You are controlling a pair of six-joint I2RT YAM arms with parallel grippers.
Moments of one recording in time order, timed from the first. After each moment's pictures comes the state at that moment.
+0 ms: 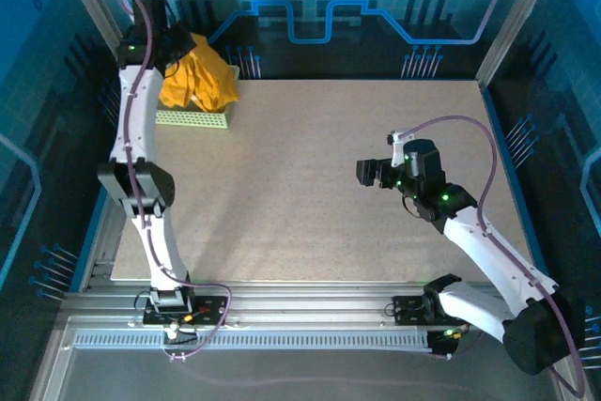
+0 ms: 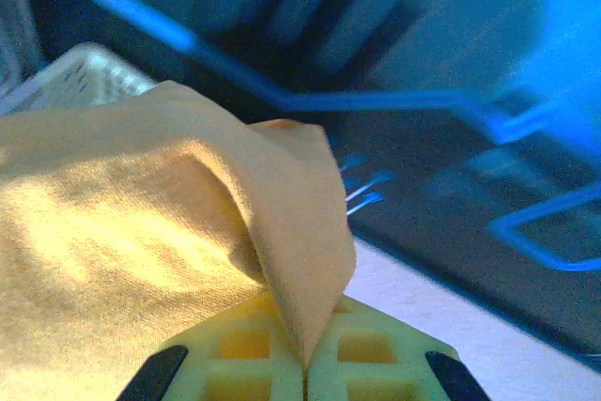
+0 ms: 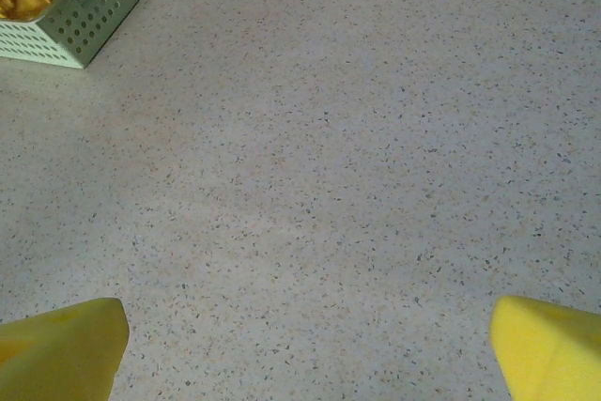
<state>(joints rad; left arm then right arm) 0.08 2.05 2.41 -0.87 0.01 -0.55 0.38 1.02 0.79 -0.35 0.01 0.26</state>
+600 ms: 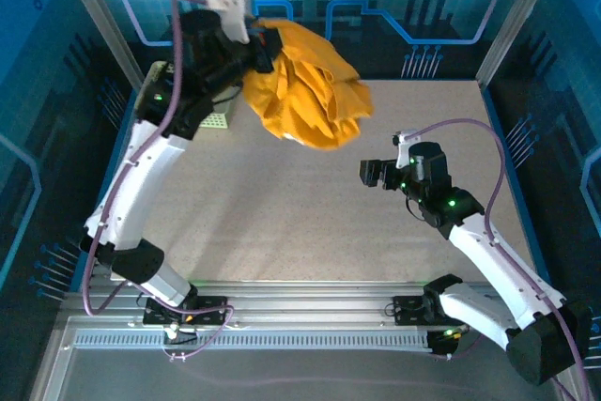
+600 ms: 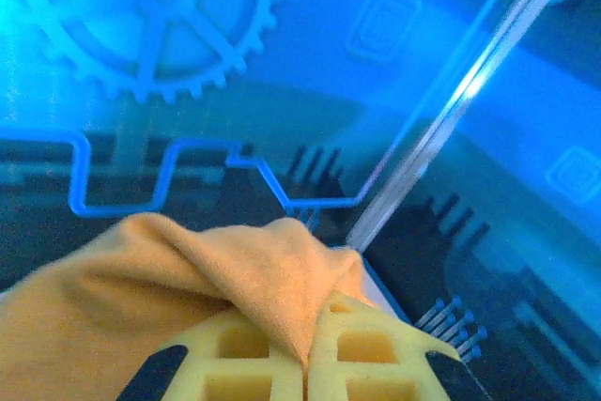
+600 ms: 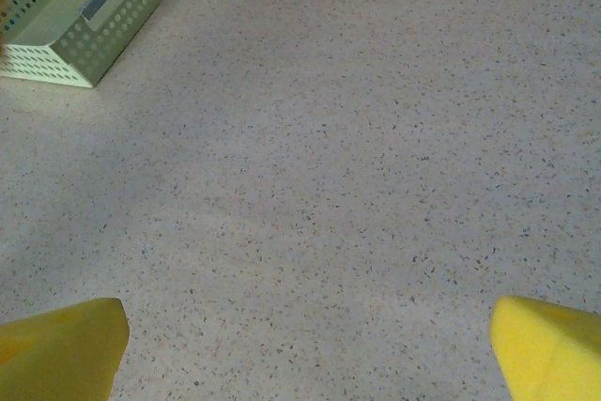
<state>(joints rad) -0.48 1.58 2.03 -0.60 0.07 -0.44 0.38 0.95 0.79 -0.39 0.02 0.28</state>
